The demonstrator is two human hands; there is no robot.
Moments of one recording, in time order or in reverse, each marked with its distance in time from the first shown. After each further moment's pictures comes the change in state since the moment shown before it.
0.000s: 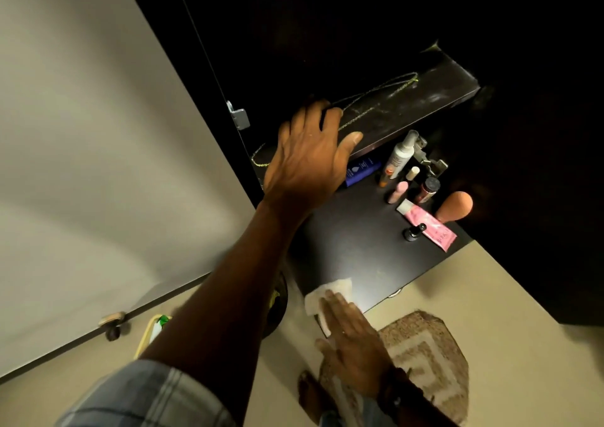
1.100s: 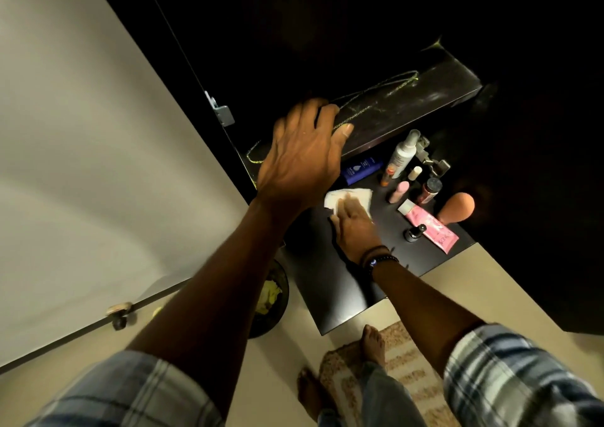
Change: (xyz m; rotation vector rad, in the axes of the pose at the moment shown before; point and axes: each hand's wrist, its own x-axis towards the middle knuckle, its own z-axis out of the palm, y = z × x) left_hand -0.001 0.004 -0.004 0.022 -0.005 -0.010; right_hand 0.178 0.071 -0.069 -0.045 0.115 0.219
